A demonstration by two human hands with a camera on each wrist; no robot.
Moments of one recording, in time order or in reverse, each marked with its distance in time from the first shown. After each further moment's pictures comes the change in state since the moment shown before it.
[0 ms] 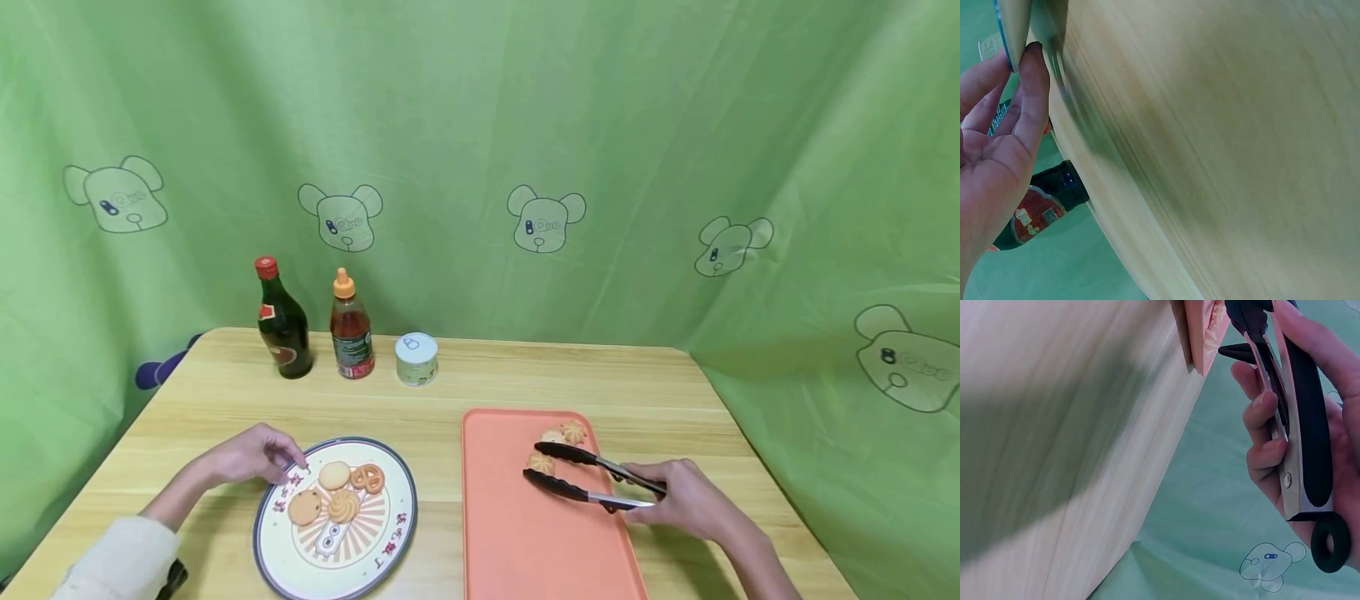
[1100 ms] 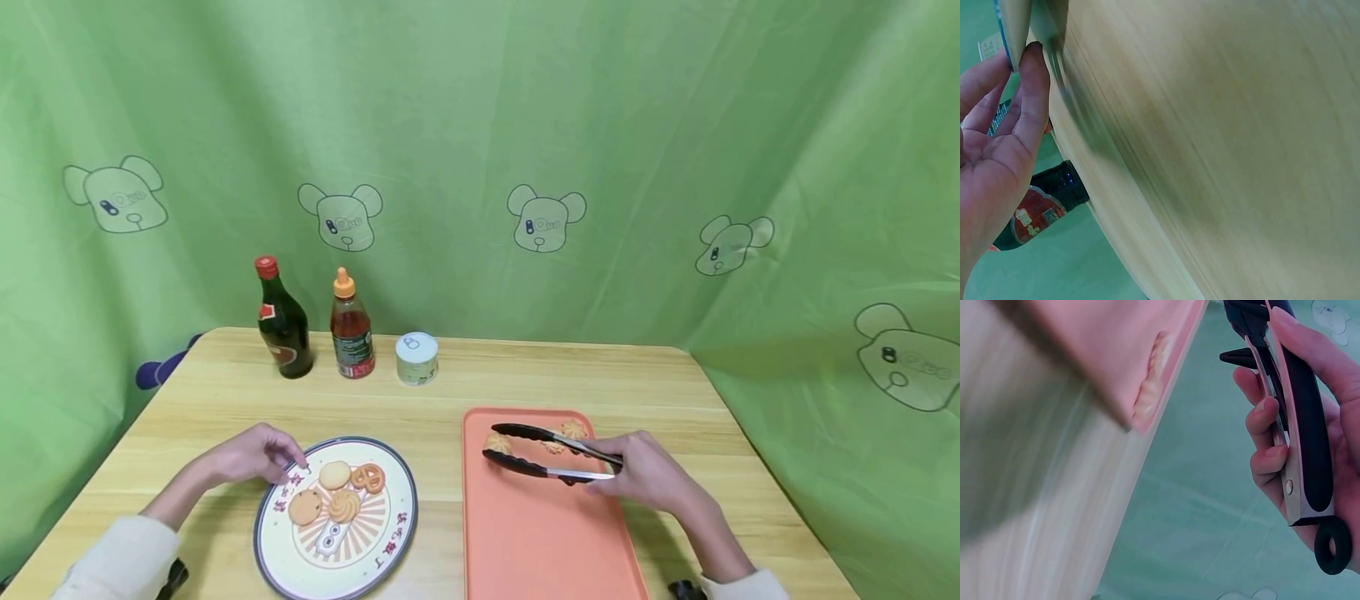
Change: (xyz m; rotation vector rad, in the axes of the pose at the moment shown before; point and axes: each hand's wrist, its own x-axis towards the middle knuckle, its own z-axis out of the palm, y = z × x) left_hand 0.000 0.000 0.000 -0.010 -0.003 -0.012; right_hand 0.034 -0.043 0.002 -0.005 0.050 -0.137
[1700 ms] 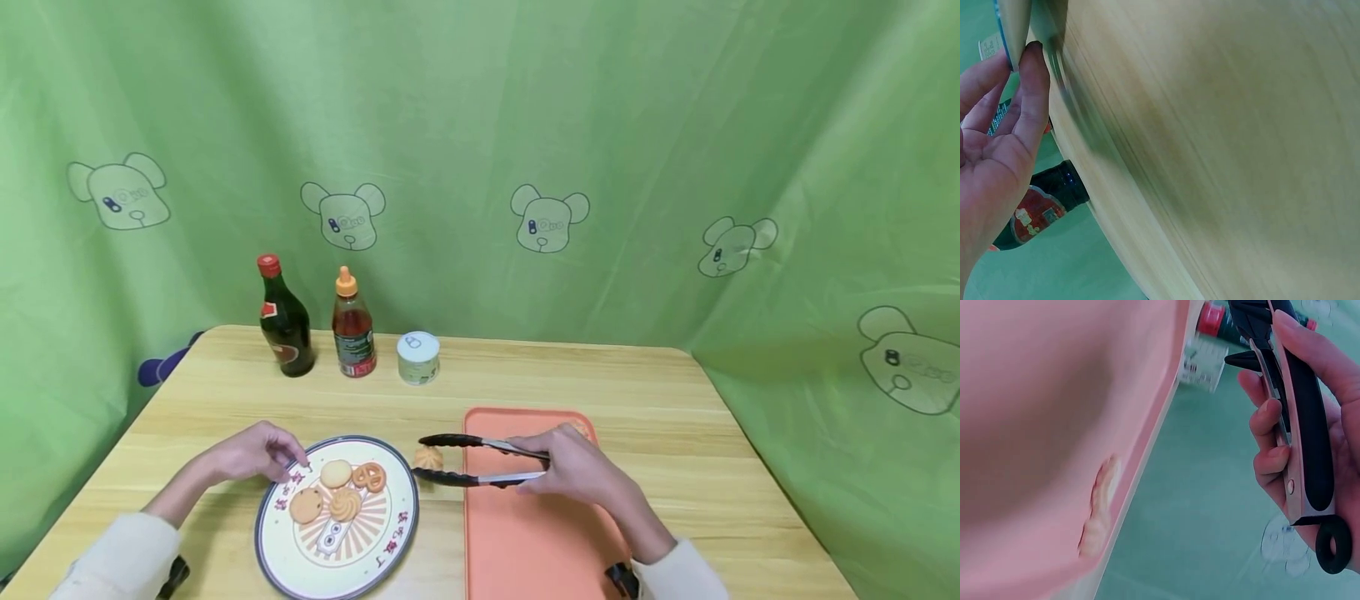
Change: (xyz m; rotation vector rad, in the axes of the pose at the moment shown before) left_hand 0.000 0.002 -0.001 0.001 0.000 -0.009; right_hand 0.043 -0.064 0.031 0.039 -0.102 -0.142
